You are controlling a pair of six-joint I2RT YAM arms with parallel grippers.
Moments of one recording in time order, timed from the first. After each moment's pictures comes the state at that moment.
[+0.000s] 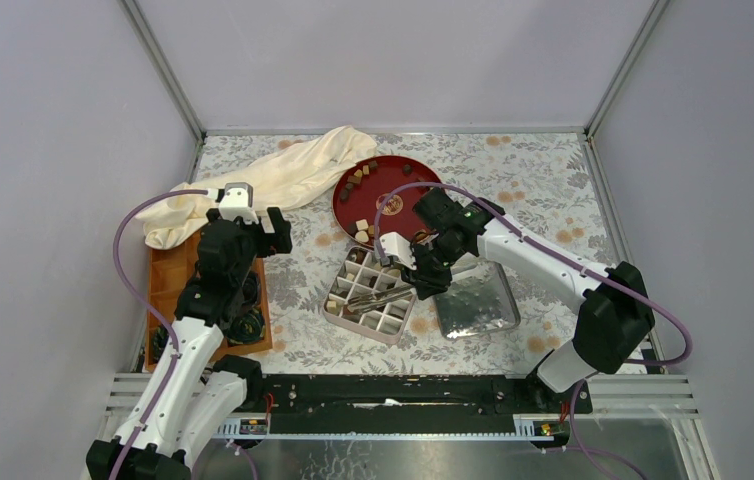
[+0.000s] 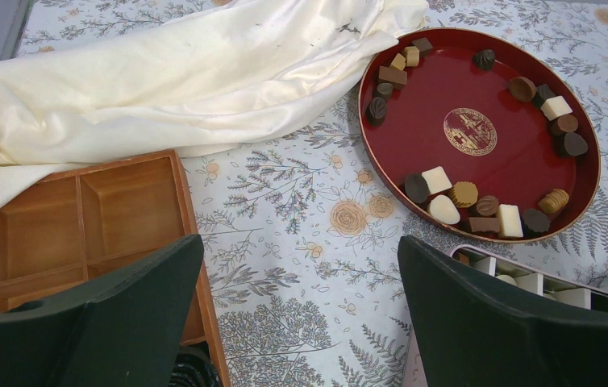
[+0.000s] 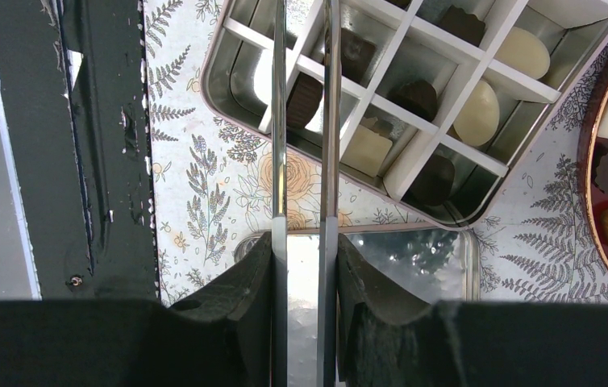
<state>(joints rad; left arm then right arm) -0.18 0.75 0.63 -0.17 -0.07 -0.14 0.74 1.56 1.27 -1.00 -0.51 -0.82</state>
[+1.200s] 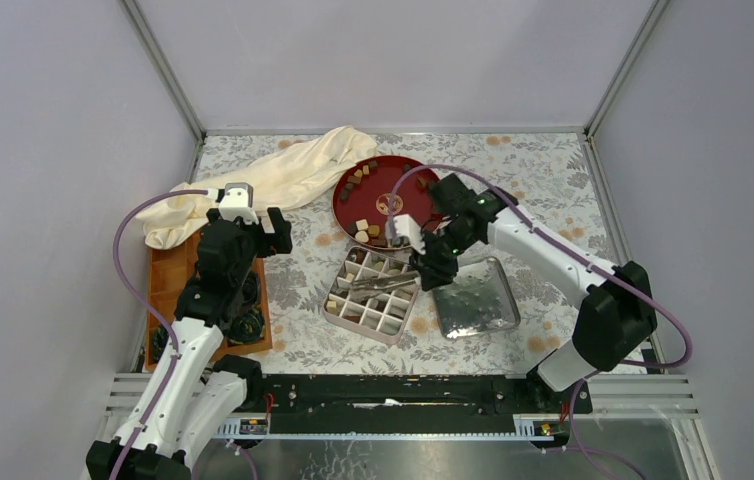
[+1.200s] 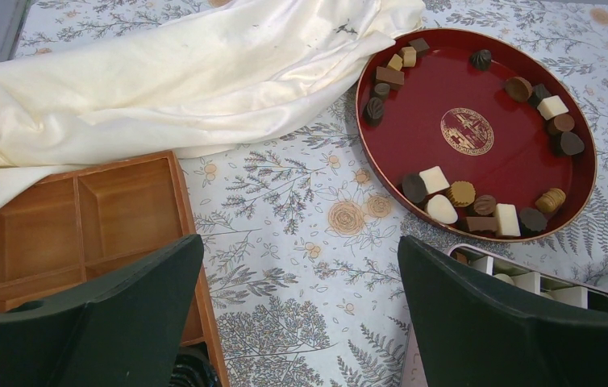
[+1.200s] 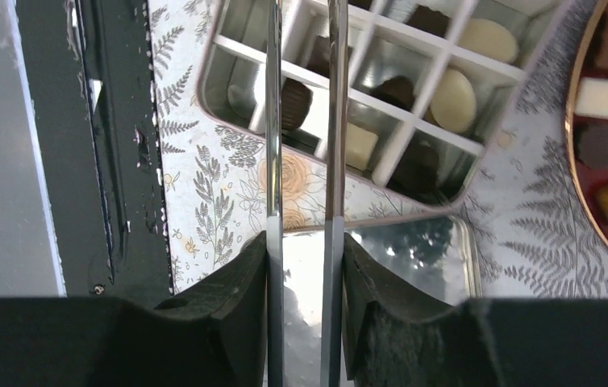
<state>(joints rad) -0.18 0.74 0.63 -0.17 -0.07 -0.14 0.68 1.56 1.30 -1.03 -0.58 -0.82</state>
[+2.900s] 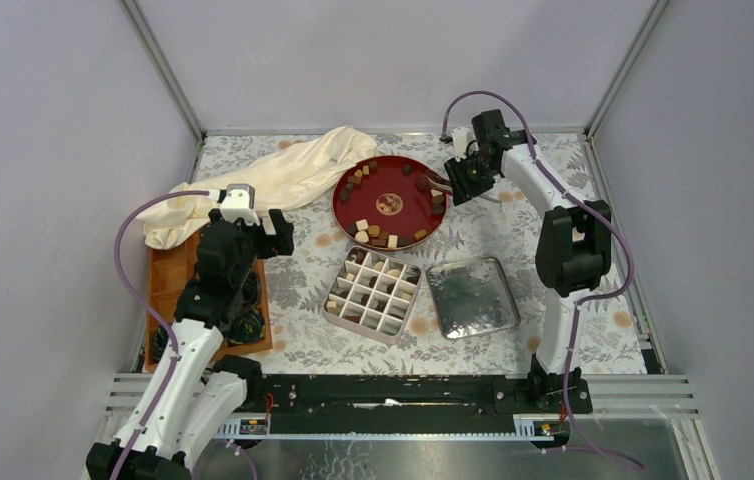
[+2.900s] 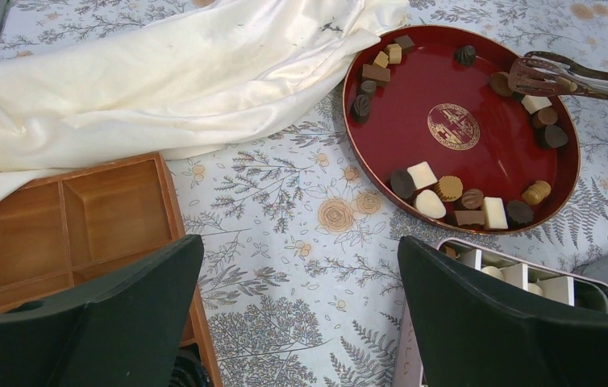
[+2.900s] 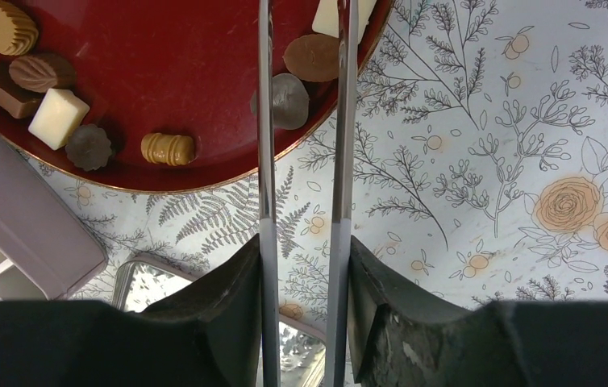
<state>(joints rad) -0.18 0.73 0.63 -0.17 -0.03 -0.14 0.24 2.03 1.76 -0.86 -0.27 -0.30</state>
